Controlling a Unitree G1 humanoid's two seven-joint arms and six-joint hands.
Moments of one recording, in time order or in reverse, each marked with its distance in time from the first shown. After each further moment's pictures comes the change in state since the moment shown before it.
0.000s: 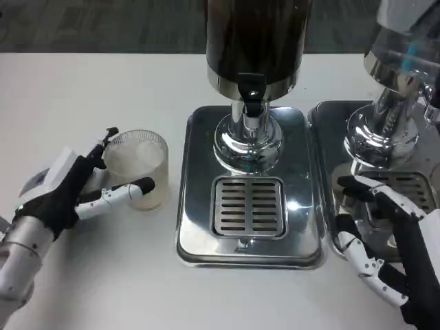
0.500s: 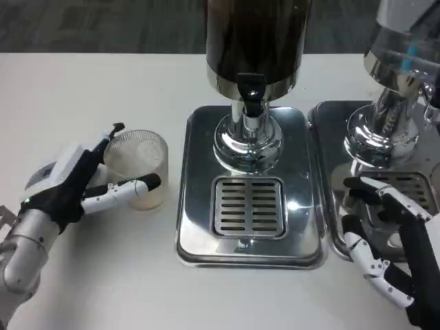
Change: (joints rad) left arm -0.029 -0.012 -0.030 0.003 0.027 0.034 0.034; right arm 0.010 -0.006 -0.011 0.000 0.020 0.000 0.006
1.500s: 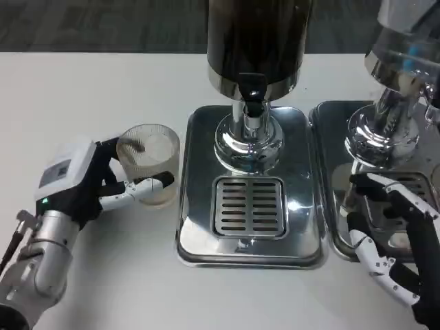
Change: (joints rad) left arm -0.008 -0.067 -0.056 0.000 0.091 0.057 0.254; right arm 0.012 0.004 -0.020 -0.028 0.018 0.000 0.012
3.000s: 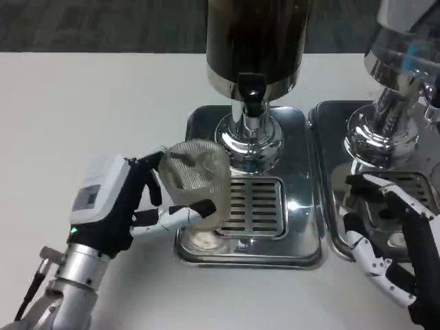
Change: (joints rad) left arm 0.202 -0.021 -0.017 -0.258 0.061 -0.229 0.152; right arm -0.010 0.013 0.001 0.024 0.005 -0.018 0.008
